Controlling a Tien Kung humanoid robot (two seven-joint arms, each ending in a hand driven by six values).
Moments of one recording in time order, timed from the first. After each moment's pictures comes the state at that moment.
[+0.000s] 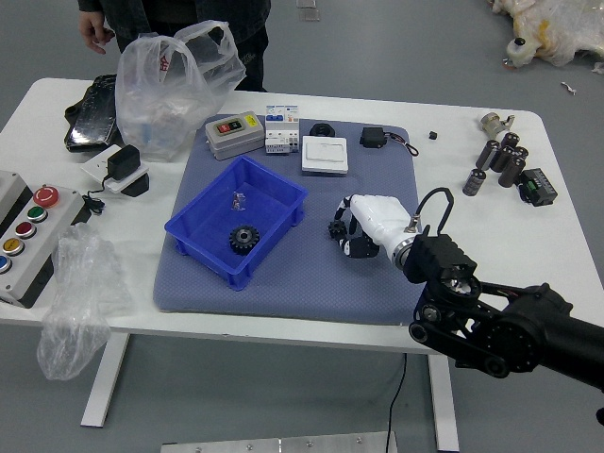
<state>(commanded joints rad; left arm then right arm) -0.11 0.20 -0.71 -0.31 0.53 0.13 0.17 0.71 -0.29 0.35 1.21 -1.78 -0.31 -0.47</state>
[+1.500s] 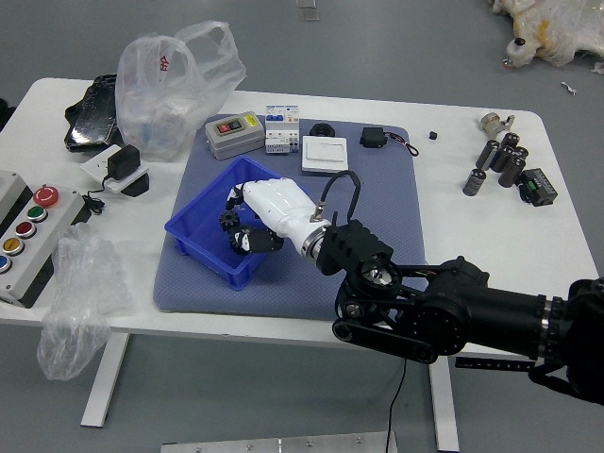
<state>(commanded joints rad) -0.11 0.20 -0.74 -0.32 0.60 0.12 0.20 0.91 -0.05 0.14 1.13 -1.66 -0.41 -0.36</state>
